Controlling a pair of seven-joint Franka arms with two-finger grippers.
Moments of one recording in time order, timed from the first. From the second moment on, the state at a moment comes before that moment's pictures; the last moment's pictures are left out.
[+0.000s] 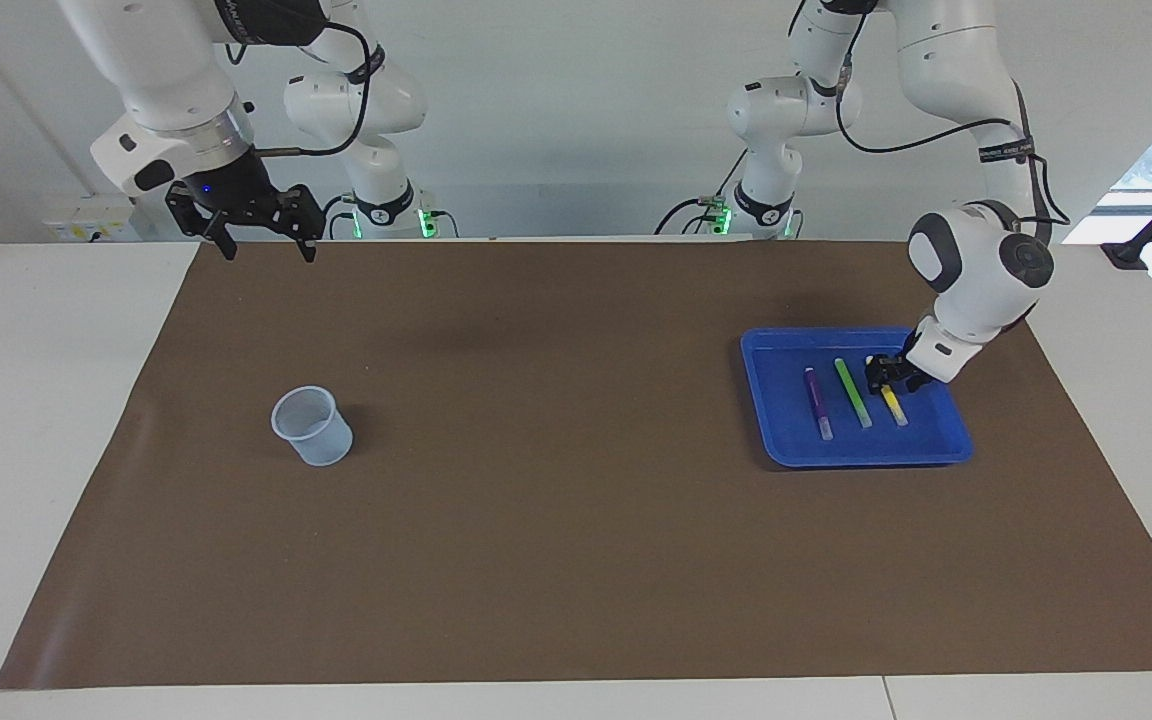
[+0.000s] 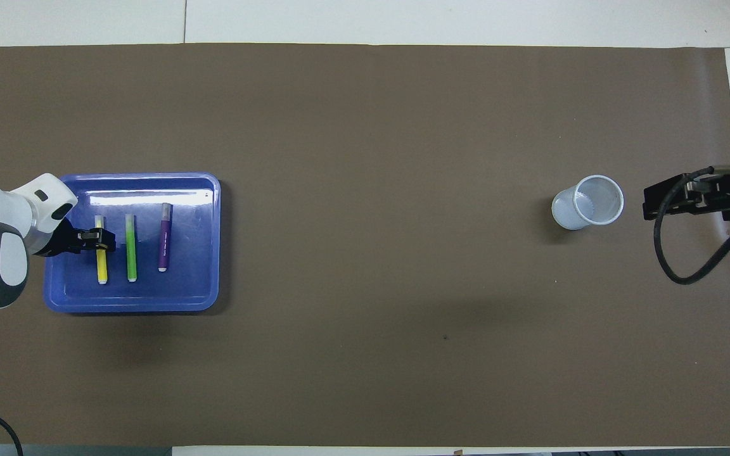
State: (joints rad) left arm 0.04 0.15 0.07 -2.21 -0.02 2.27 0.15; right arm 0.03 -0.03 0.02 -1.58 -0.02 1.47 0.09
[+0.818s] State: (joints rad) left arm 0.04 0.15 0.07 -2.22 -0.02 2.29 0.15; right arm 0.03 -0.03 0.02 -1.59 -0.02 1.47 0.09
